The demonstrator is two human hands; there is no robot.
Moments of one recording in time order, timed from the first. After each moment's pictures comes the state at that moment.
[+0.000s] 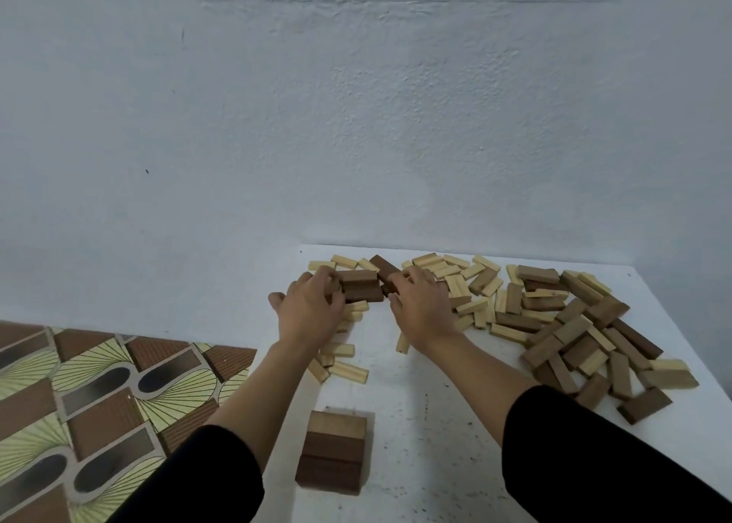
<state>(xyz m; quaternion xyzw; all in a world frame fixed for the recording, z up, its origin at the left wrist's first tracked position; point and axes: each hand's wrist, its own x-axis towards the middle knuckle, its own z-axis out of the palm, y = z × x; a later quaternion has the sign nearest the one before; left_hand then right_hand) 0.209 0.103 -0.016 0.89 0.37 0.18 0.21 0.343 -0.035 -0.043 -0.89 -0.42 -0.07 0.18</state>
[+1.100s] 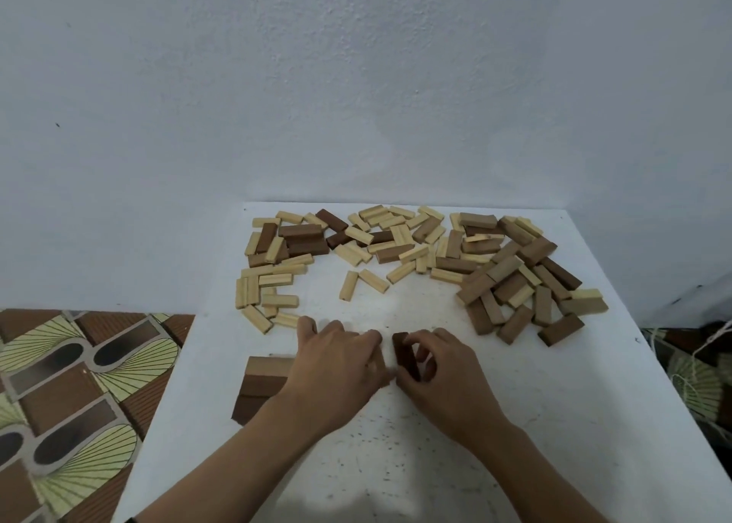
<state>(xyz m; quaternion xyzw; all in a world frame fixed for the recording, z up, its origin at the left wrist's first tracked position) 0.156 -0.064 0.006 0.99 0.13 -0.05 0.07 0.245 -0.221 -0.040 -0.88 -0.32 0.11 0.32</state>
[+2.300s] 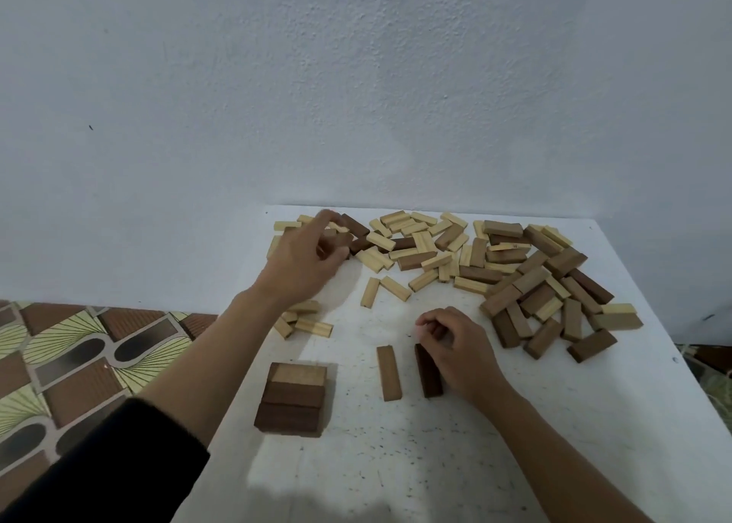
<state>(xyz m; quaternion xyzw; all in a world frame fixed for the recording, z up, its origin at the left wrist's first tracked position) 0.209 0.060 0.034 0.90 0.18 0.17 0.35 0.290 -0.183 -0.055 -0.85 -0.32 0.09 0.42</state>
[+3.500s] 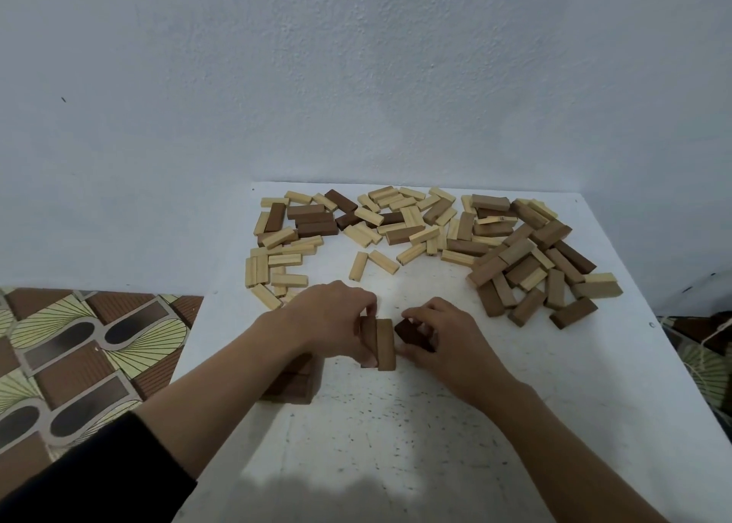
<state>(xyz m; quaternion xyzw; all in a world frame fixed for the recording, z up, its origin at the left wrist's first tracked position) 0.187 -0.006 0.009 0.97 0.03 -0.19 0.16 0.265 -0.209 -0.038 -0.86 -0.40 0.13 0.30</state>
